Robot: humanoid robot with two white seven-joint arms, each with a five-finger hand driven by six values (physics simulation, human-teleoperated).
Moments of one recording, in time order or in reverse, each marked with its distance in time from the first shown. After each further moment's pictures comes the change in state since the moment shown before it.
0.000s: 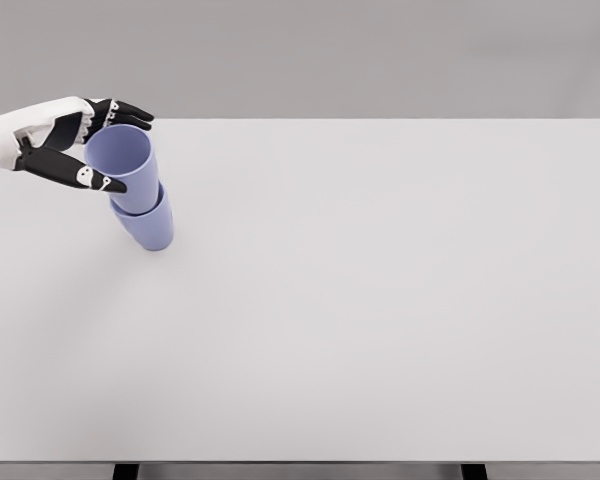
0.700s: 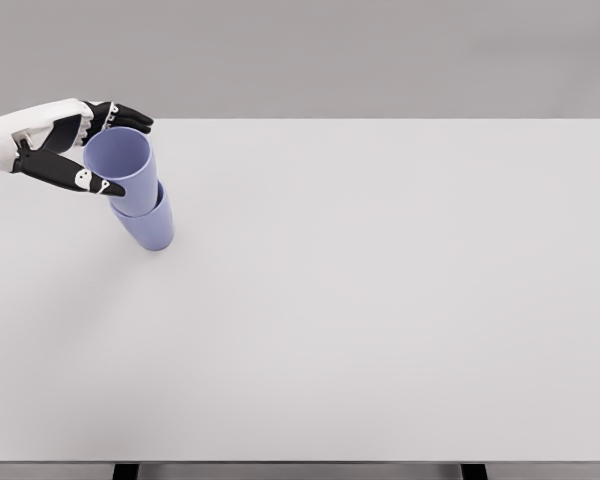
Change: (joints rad) left arm 0.000 0.020 -0.005 -0.021 0.004 0.000 0.000; right arm 0.000 0.000 0.000 0.000 0.000 0.000 0.000
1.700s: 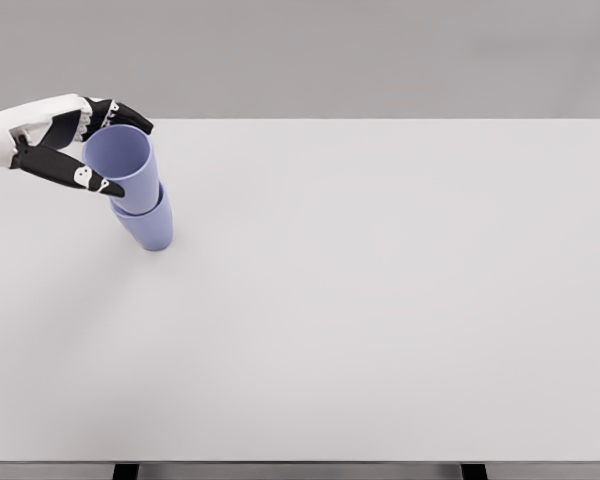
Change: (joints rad) left arm -0.014 0.008 -0.002 -0.017 0.007 0.003 0.000; right arm 0.000 0.000 0.000 0.000 0.000 0.000 0.000
